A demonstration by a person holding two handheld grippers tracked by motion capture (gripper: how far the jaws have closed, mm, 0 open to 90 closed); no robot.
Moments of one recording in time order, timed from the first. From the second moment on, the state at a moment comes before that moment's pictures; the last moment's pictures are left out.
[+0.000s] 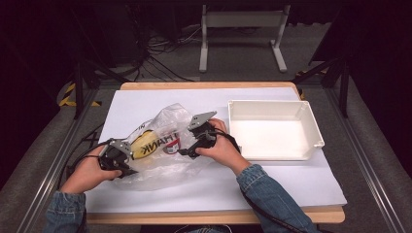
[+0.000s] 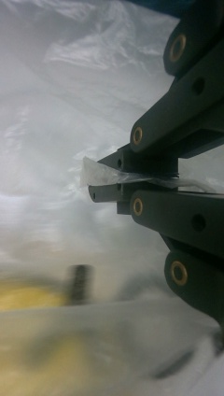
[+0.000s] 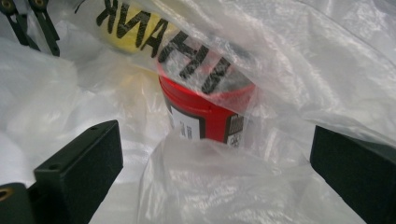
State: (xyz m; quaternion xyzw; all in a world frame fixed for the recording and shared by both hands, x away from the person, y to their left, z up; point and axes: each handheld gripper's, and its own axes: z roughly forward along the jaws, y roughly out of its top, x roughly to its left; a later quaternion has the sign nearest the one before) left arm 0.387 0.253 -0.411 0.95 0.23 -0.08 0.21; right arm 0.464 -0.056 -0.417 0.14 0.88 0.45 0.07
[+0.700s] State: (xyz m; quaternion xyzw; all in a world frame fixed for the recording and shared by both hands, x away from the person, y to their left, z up) left arm 0.416 0.229 -0.392 0.90 0.29 0.03 0.32; right arm 0.457 -0.059 -0.403 0.13 0.87 0.47 0.09
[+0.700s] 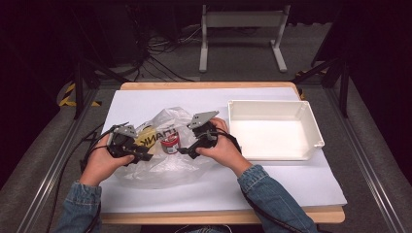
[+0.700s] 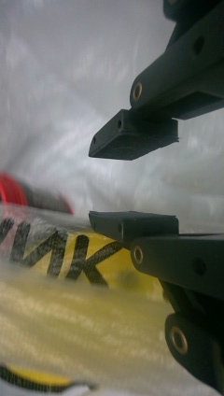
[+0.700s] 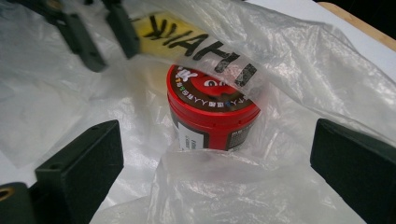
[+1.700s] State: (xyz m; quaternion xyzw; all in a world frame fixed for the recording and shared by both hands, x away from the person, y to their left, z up) left arm 0.460 0.253 -0.395 0.79 0.38 0.14 0.46; right arm 0.475 -0.050 -0.427 0.17 0.89 0.41 0.08
